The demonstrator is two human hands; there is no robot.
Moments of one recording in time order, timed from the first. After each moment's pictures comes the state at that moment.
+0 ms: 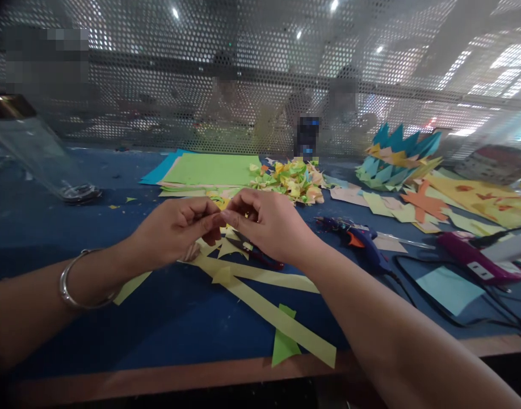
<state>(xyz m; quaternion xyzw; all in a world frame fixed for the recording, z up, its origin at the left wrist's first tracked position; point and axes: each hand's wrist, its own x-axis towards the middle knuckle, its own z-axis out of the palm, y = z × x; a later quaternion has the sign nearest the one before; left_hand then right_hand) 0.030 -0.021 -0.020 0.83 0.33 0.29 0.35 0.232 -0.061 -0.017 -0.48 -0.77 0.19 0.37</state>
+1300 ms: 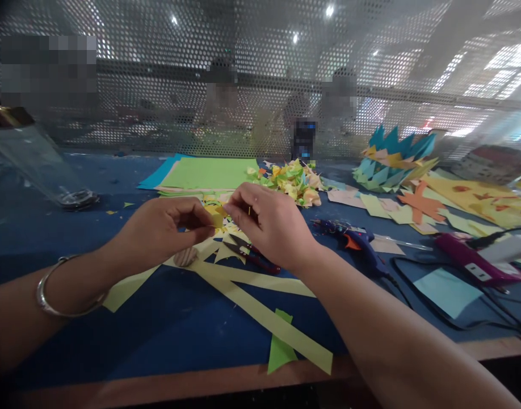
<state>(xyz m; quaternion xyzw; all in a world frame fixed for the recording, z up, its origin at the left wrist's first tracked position) 0.024 -0.017 -0.018 0.83 0.37 0.30 0.30 0.235 -0.067 -0.012 -0.45 -0.79 0.01 0.41</state>
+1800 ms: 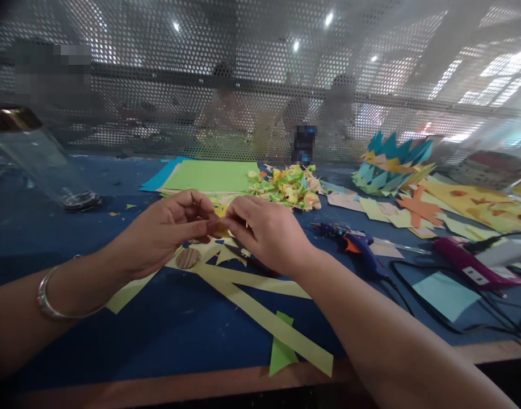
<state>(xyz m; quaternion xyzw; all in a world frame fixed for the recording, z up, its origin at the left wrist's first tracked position) 0.030 -0.025 -0.013 0.66 0.32 0.37 0.57 0.233 -0.065 -0.016 -0.42 -0.83 0.00 0.35</state>
